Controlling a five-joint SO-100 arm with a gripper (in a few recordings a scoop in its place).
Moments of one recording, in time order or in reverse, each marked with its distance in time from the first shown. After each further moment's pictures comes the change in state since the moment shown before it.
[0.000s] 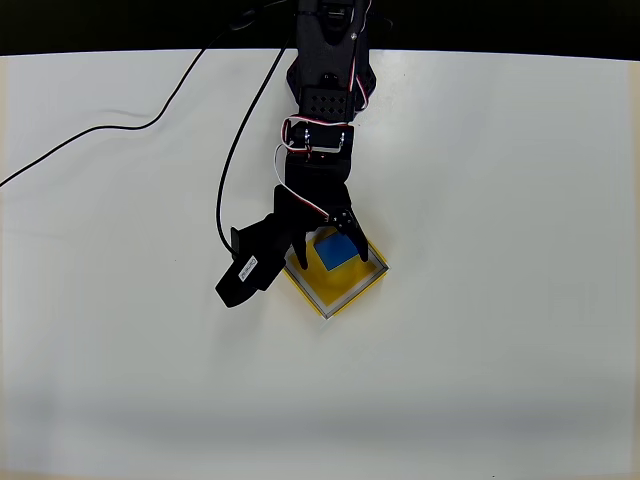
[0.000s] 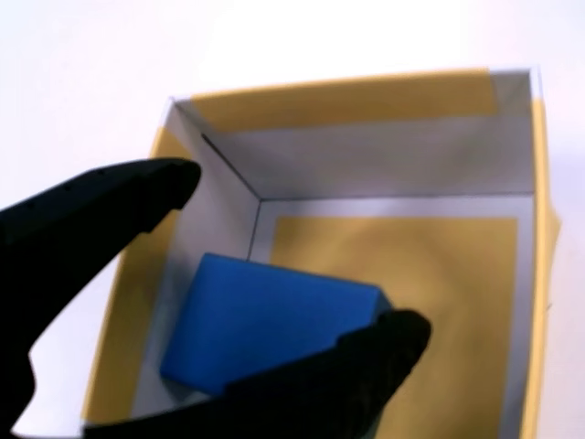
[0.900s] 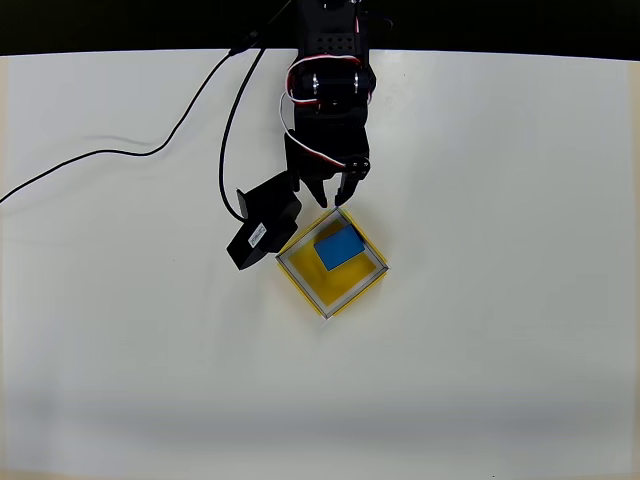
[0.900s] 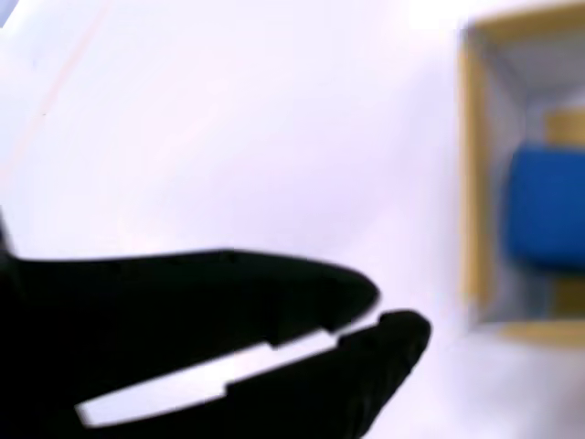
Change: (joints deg) arm -6.6 15.3 -29.7 64.4 8.2
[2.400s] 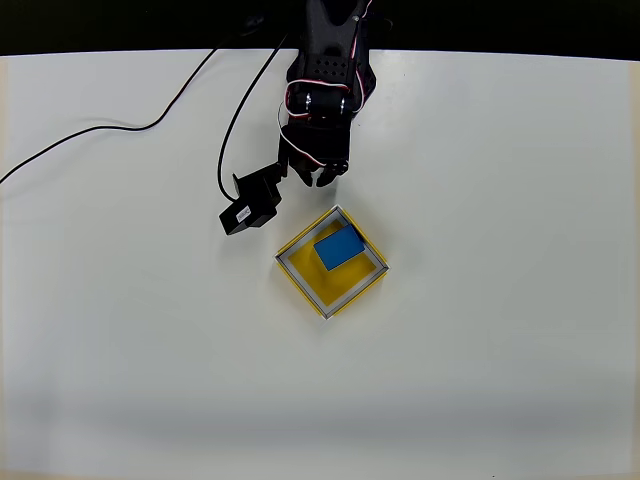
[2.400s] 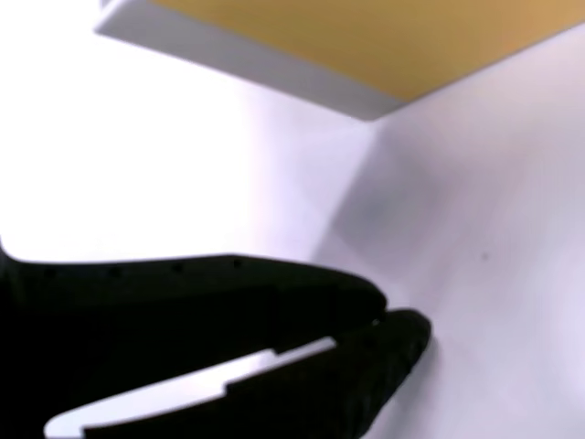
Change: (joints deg) arm 9.8 28.7 47.4 -10.4 0.9
